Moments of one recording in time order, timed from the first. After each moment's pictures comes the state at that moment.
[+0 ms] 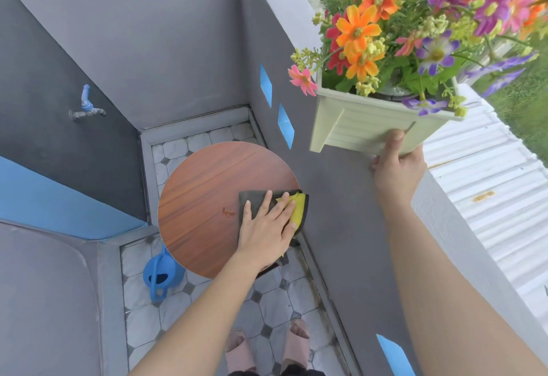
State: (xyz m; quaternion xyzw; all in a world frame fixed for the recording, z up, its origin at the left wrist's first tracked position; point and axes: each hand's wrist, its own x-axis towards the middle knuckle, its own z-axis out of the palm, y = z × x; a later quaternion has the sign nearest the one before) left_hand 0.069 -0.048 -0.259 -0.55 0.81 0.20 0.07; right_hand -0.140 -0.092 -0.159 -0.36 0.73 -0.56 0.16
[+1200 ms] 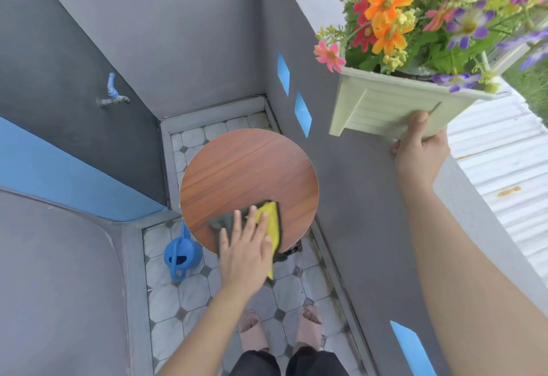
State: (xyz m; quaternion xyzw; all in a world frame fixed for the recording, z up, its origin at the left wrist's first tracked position) left_hand 0.125 0.030 -0.256 -0.69 0.70 0.20 0.03; right_hand -0.136 -0.090 -0.154 -0.34 0.73 -0.57 0.18
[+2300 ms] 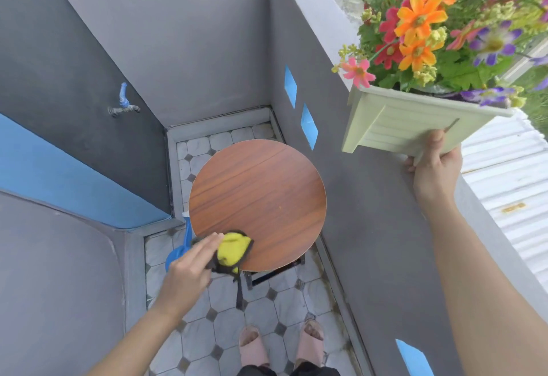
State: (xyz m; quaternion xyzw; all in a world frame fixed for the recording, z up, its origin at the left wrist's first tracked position) left_hand 0.244 0.034 -0.260 -0.58 0.77 0.10 -0.24; right_hand -0.148 -0.091 -0.152 -0.36 0.67 -0.60 0.26
